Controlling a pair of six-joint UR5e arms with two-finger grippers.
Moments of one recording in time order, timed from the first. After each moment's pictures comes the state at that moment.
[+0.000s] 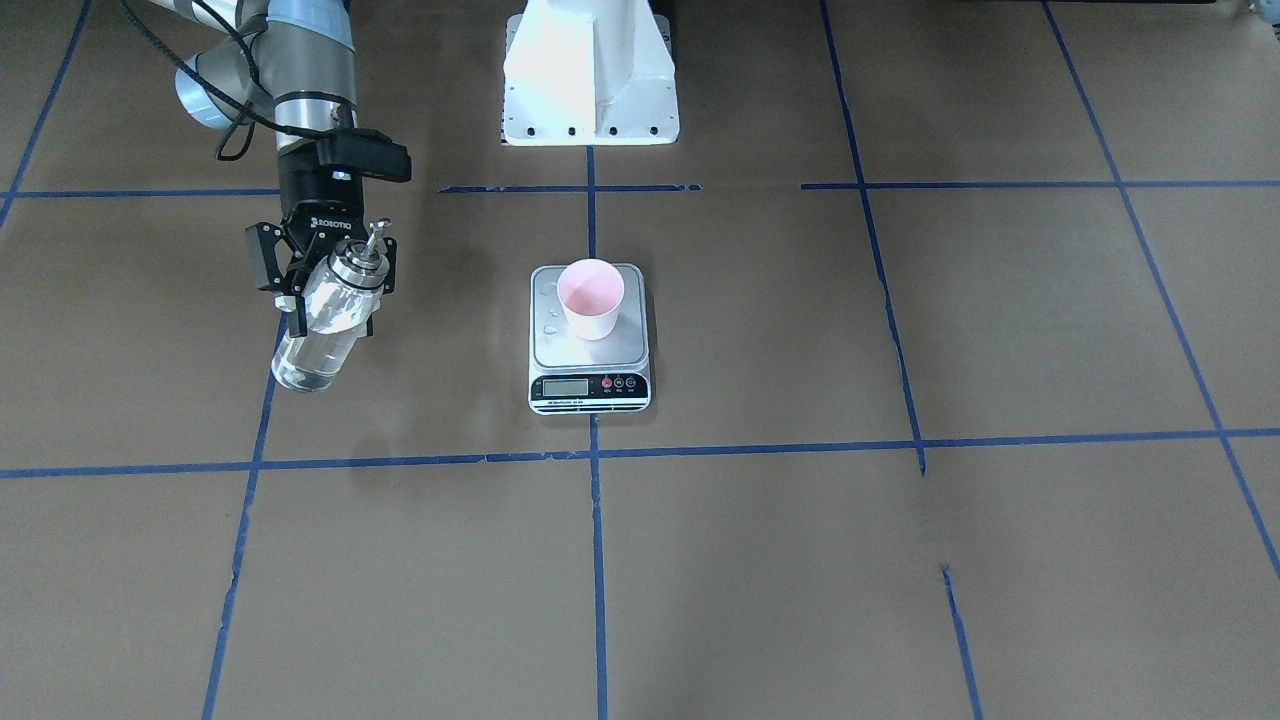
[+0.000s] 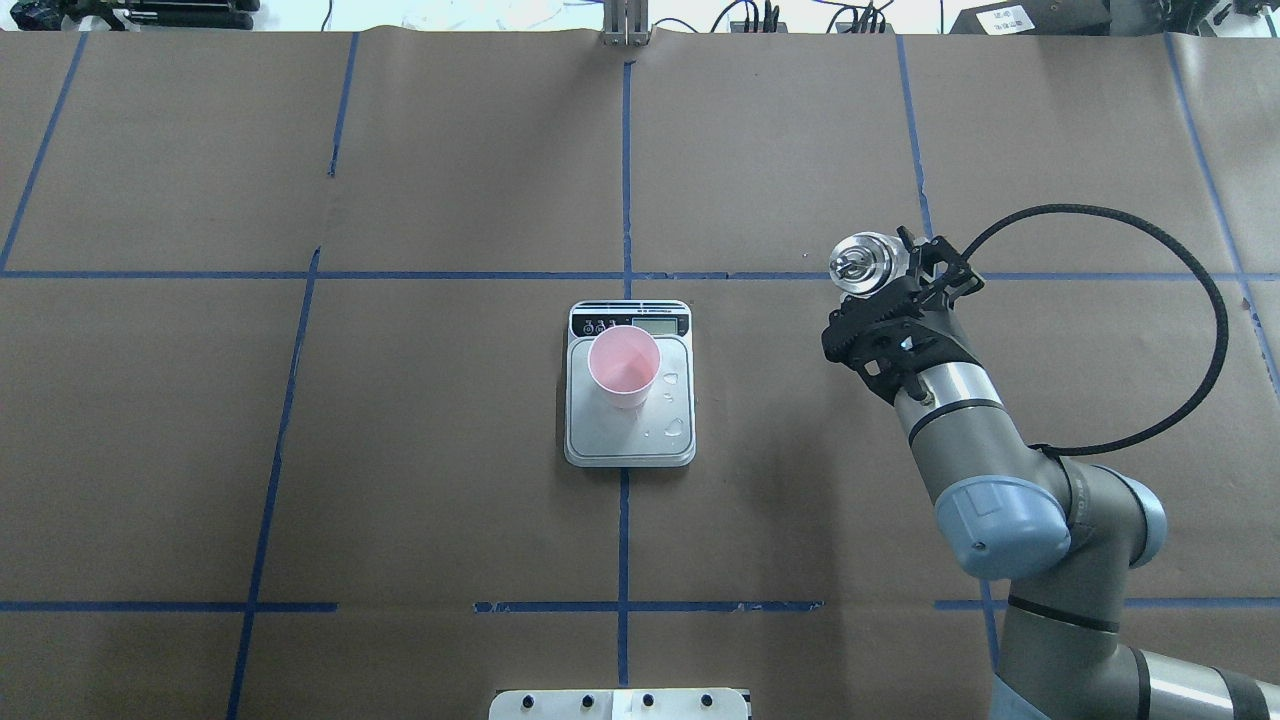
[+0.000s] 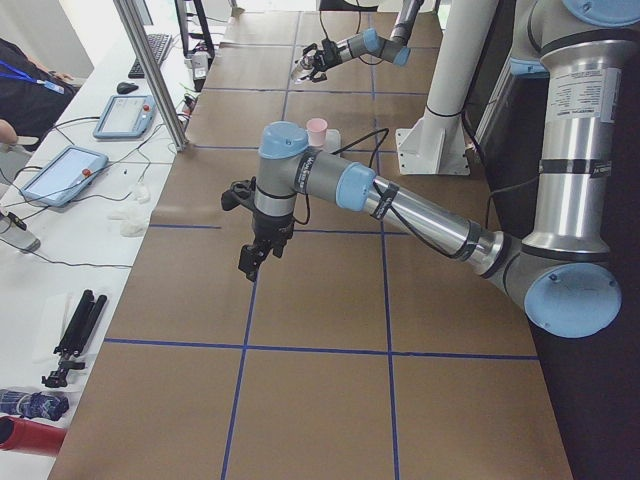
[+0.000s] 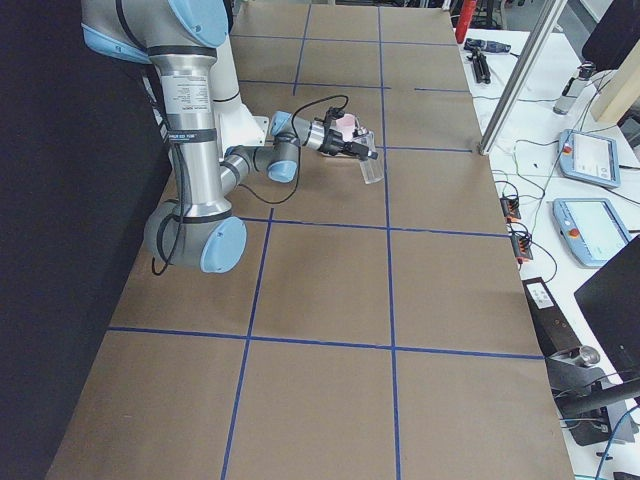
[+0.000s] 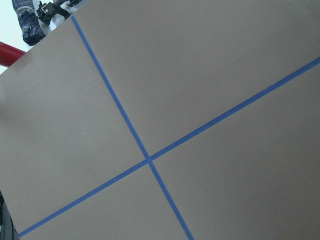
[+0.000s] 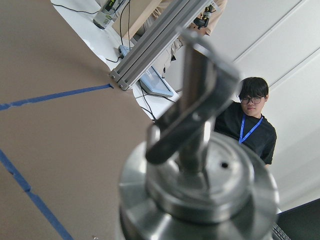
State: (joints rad) left arm -1.49 -1.57 -1.96 -1.47 -2.10 0.27; right arm 0.34 -1.39 1.86 -0.87 0.68 0.27
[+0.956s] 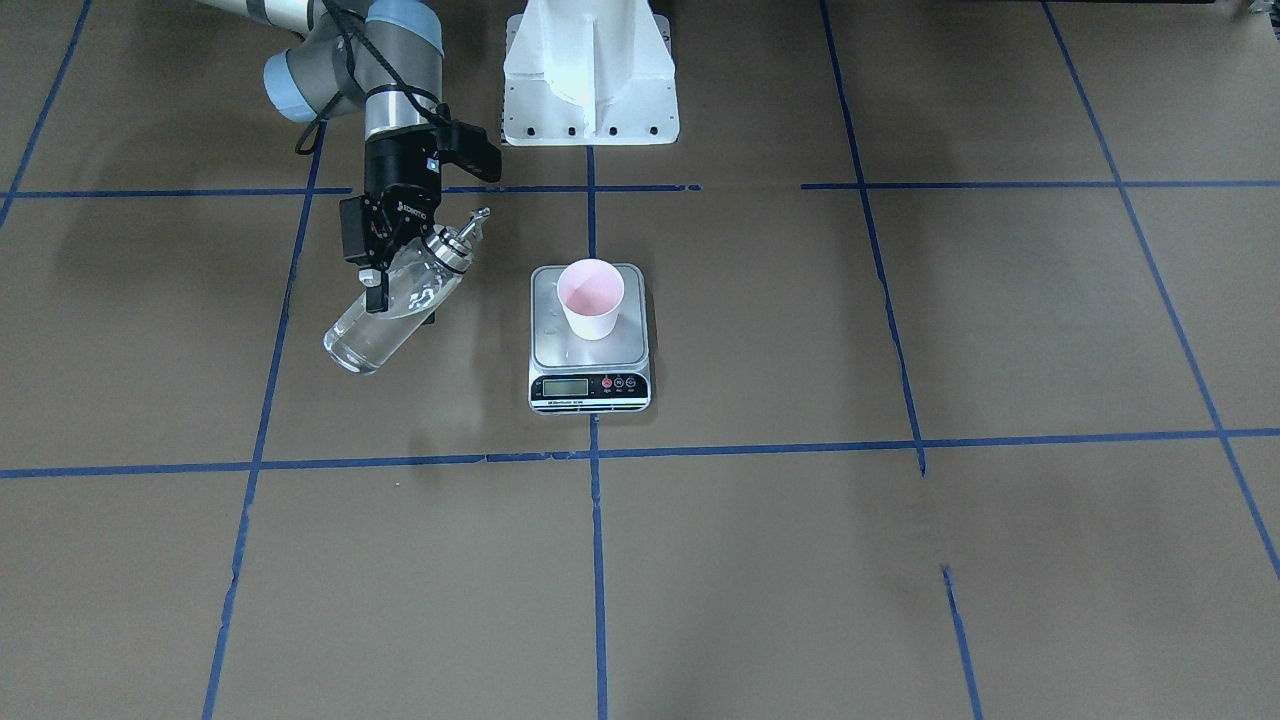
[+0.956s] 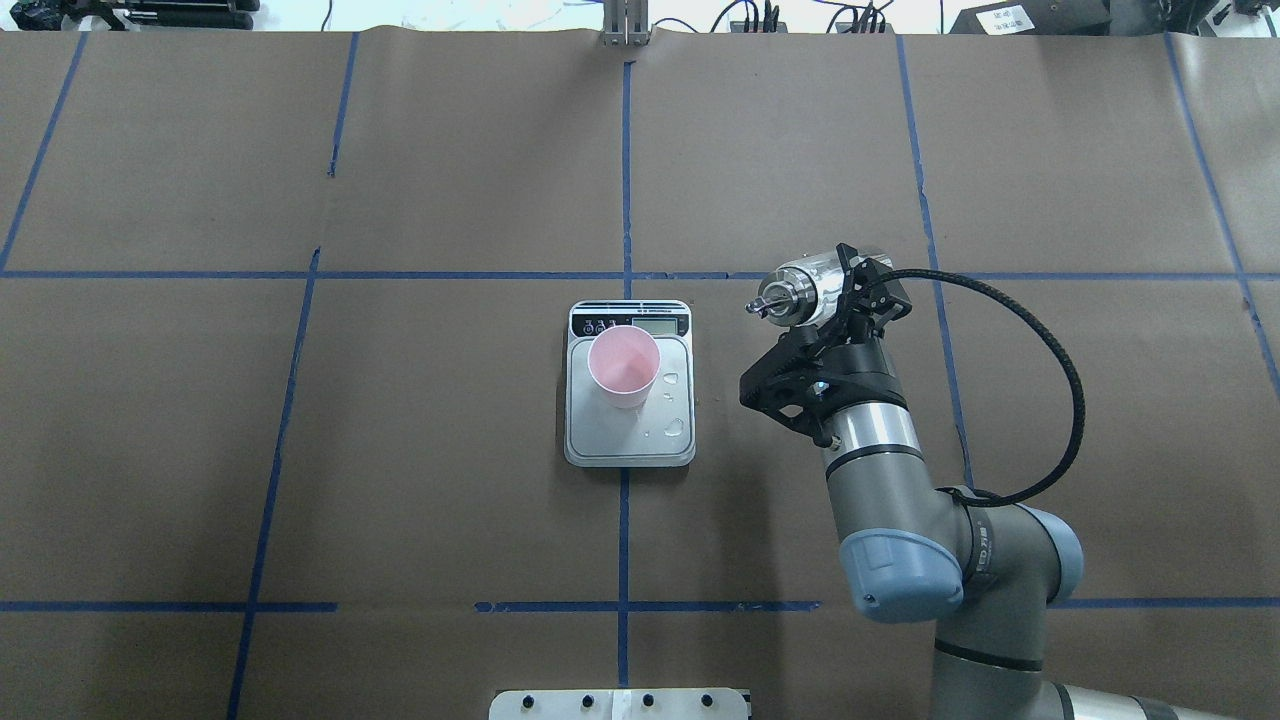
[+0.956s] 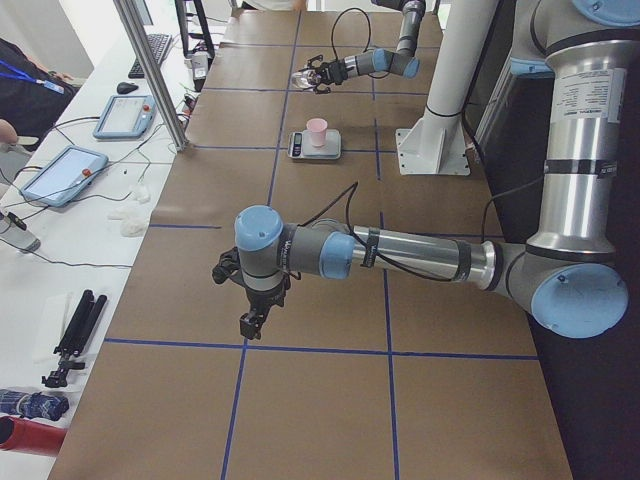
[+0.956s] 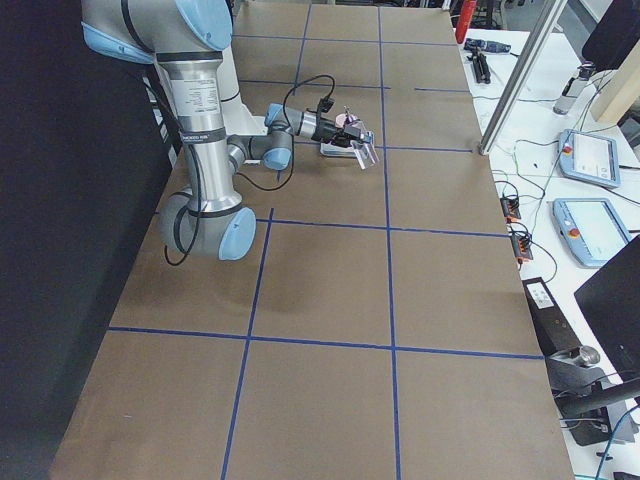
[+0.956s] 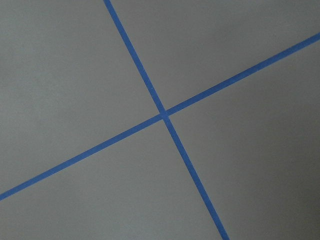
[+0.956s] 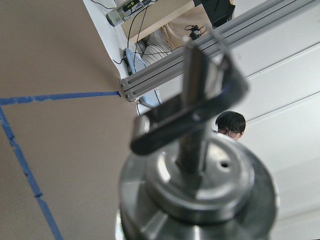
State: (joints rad) left arm -1.52 -1.57 -1.69 -1.59 -2.25 0.33; right arm 0.24 -1.25 1.78 -1.02 0.46 0.07
